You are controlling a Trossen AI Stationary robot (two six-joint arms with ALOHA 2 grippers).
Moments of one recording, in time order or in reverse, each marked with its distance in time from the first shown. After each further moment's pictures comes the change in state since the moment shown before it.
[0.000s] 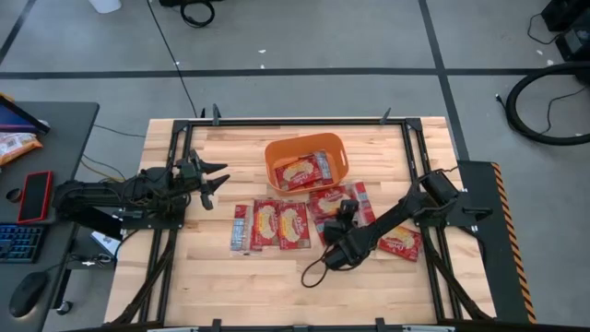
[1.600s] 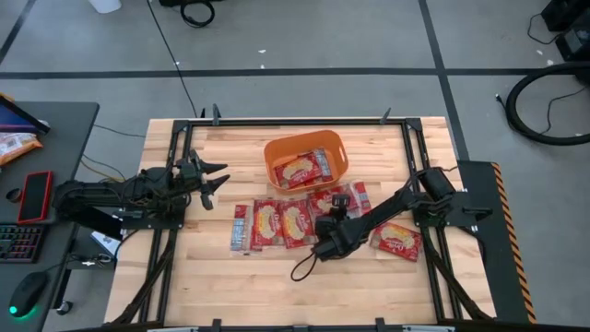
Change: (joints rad) left arm 0.000 0.000 0.000 -0.007 0.000 0.002; right arm -0.082 0.003 0.094 -0.024 -0.099 -0.133
